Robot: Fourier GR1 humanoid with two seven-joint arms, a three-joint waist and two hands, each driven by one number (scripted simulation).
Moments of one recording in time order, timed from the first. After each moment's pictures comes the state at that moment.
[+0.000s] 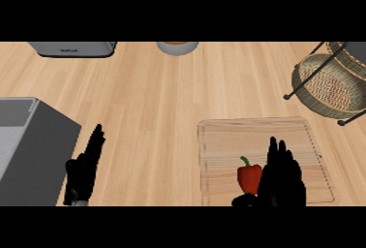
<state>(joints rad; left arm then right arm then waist) 0.08 0.17 -0.17 -1.42 0.03 0.26 -0.01 0.08 -0.02 0.50 -1.91 1.22 0.12 1.21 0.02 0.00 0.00</state>
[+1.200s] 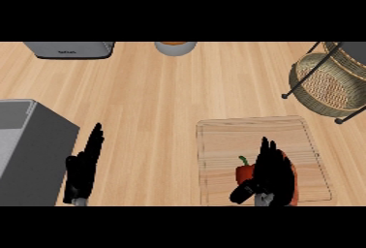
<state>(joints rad) 0.07 0.17 -0.15 -1.40 0.02 0.26 0.01 -0.02 -0.01 0.40 -1.72 1.01 0.19 1.24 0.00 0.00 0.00</state>
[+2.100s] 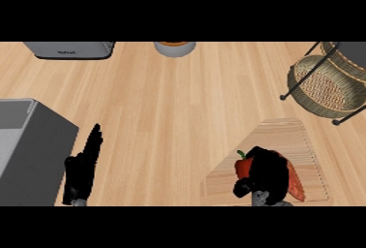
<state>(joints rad) 0.08 0.15 -0.14 -1.41 0.00 0.25 0.02 -0.03 -0.03 0.40 -1.61 1.06 0.12 1.14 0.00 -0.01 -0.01</state>
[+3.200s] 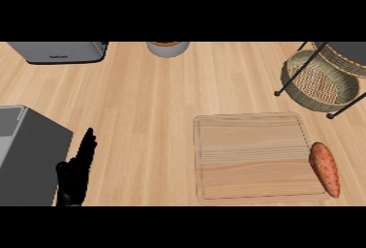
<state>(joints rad) 0.12 0.16 -0.11 -1.44 0.01 0.25 0.01 0.04 -0.71 -0.41 -1.57 0.37 0.28 0.23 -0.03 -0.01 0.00</state>
